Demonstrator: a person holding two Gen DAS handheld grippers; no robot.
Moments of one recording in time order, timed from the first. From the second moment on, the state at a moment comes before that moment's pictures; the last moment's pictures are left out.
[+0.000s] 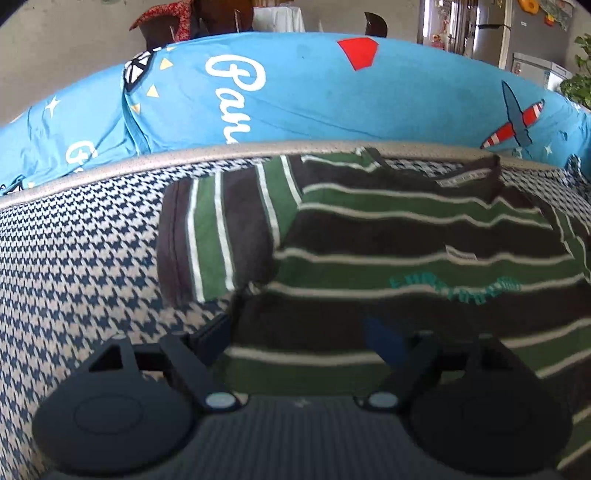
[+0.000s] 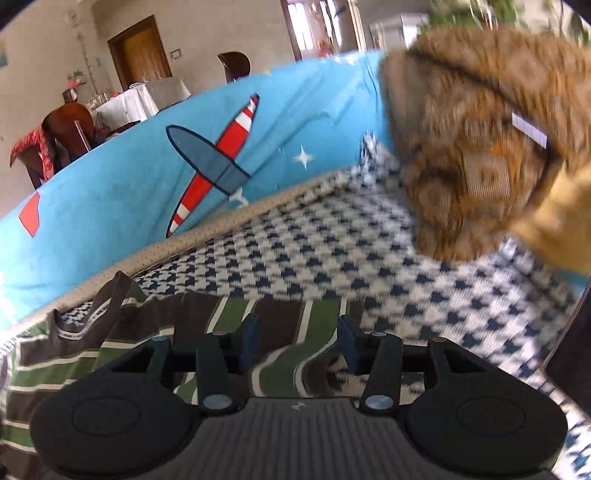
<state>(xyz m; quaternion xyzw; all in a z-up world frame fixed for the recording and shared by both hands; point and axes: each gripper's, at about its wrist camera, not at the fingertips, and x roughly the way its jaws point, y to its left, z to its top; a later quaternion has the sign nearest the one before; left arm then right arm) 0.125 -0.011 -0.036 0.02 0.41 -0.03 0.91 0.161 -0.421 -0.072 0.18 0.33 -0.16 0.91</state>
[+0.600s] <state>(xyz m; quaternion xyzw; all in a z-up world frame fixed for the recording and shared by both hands) 0.123 -0.029 -0.049 0.05 0.42 -0.05 0.90 0.163 -0.411 -0.071 0.15 0.28 -0.26 0.91</state>
